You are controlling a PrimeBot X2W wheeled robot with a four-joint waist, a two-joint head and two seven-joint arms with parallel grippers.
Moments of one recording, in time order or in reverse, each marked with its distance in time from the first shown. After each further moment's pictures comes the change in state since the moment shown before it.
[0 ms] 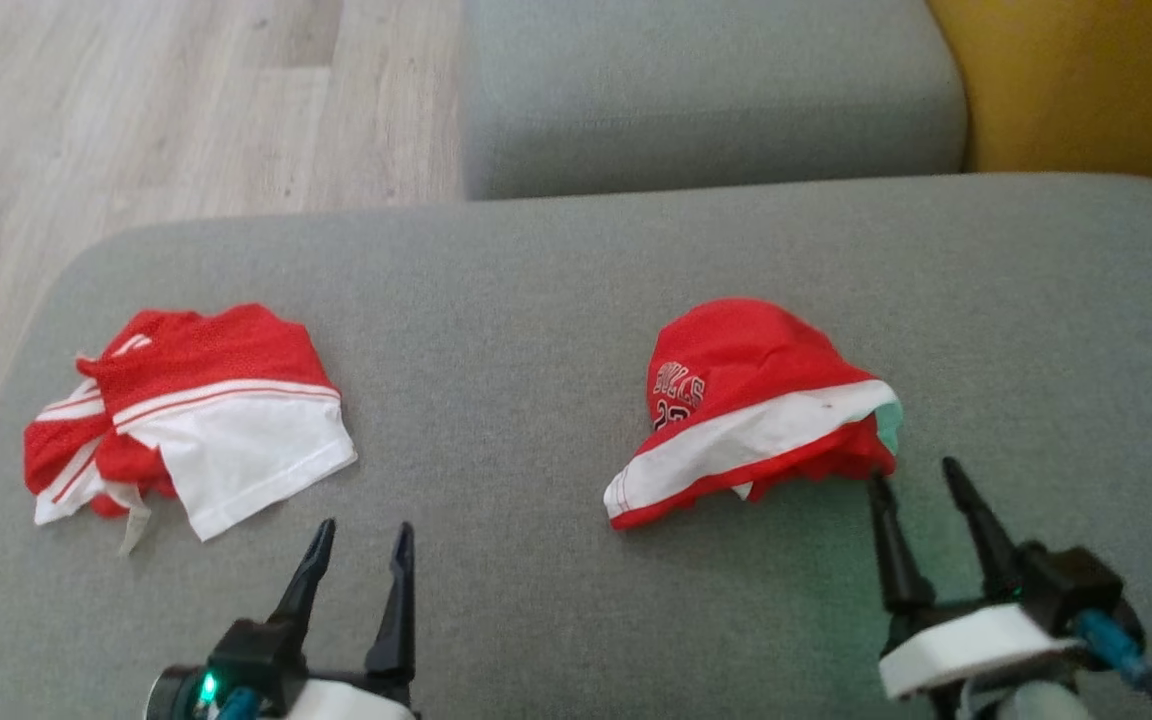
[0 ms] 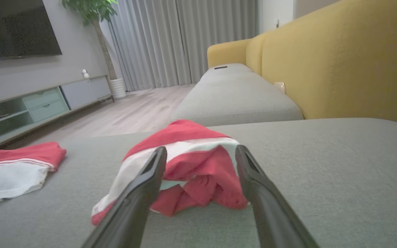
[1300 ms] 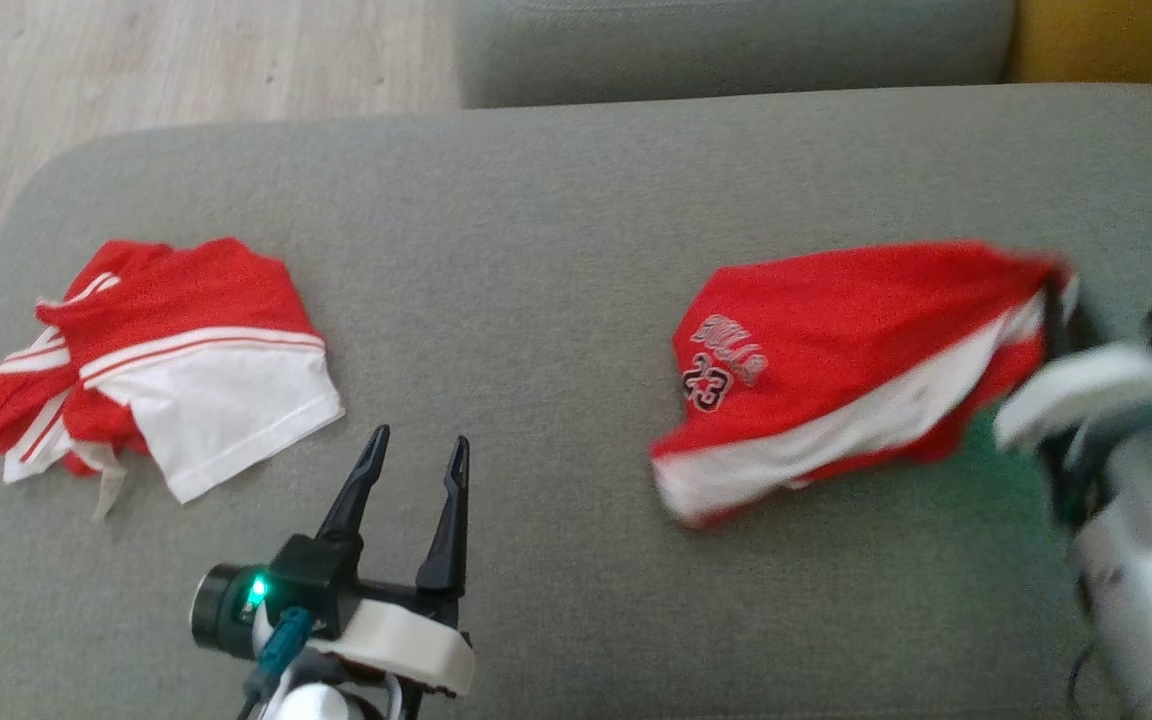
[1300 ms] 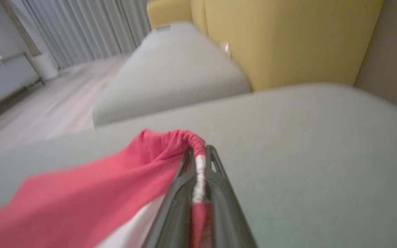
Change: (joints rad) left arm -0.171 -0.003 -0.114 0.014 0.007 0.036 0.000; right arm -0.636 -0.162 -0.105 0.697 0.132 0.000 0.011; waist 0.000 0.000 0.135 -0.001
